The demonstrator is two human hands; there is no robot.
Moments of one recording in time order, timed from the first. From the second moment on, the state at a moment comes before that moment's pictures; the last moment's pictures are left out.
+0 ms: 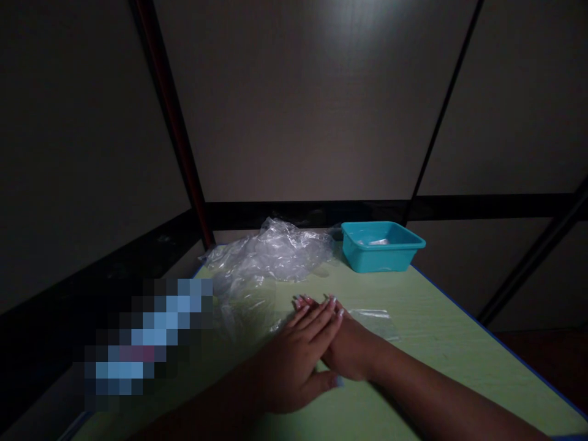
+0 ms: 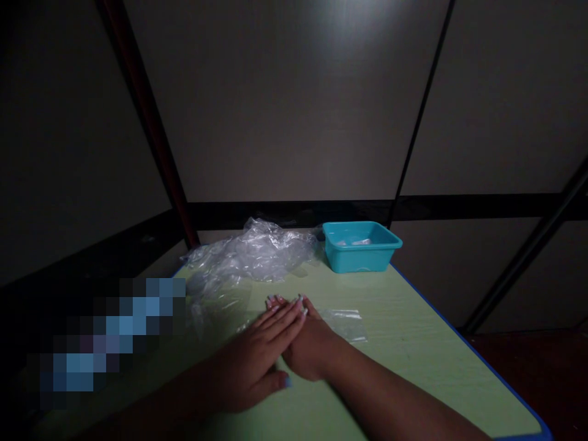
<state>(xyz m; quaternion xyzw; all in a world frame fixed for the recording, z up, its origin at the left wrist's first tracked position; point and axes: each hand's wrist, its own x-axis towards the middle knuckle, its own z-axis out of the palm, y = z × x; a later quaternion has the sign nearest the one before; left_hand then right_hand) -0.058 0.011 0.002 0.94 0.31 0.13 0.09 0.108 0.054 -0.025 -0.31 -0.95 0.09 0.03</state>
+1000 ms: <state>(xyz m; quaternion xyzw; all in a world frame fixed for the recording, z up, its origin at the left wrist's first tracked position) -0.061 0.017 -0.027 0.86 0.49 0.10 0.06 0.116 0.058 -0.008 -0.39 -0.91 0.11 0.03</state>
